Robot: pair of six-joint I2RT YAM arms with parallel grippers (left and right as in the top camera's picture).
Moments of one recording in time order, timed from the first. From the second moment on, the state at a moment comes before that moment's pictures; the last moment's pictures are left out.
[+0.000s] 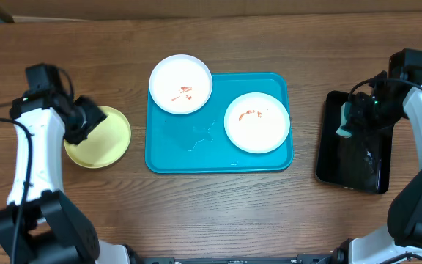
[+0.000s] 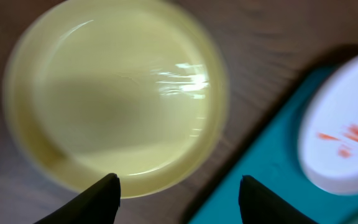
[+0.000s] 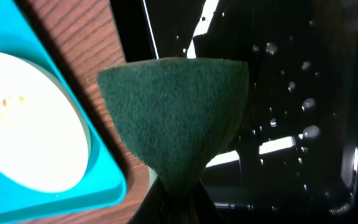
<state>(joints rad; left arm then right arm) 0.30 1.65 1.33 -0.91 0.15 -0.44 -0.23 1.76 1.42 -1.17 -0.23 0.20</state>
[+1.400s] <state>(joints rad) 0.05 1.64 1.33 -0.78 0.30 -0.15 -0.23 1.75 1.40 -1.19 -0.20 0.28</state>
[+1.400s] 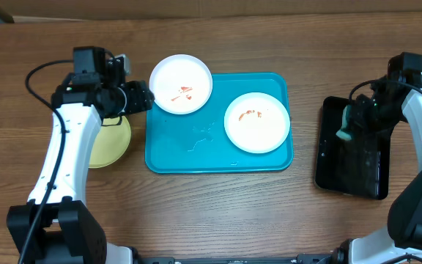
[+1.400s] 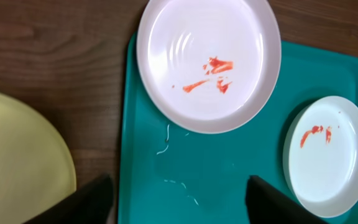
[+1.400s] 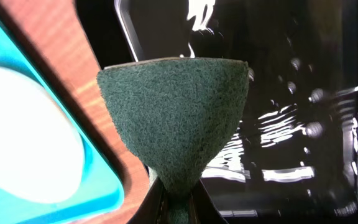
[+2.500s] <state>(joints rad) 0.00 2.07 1.54 -0.45 0.15 -0.04 -0.24 1.64 1.40 -1.40 -0.19 0.20</state>
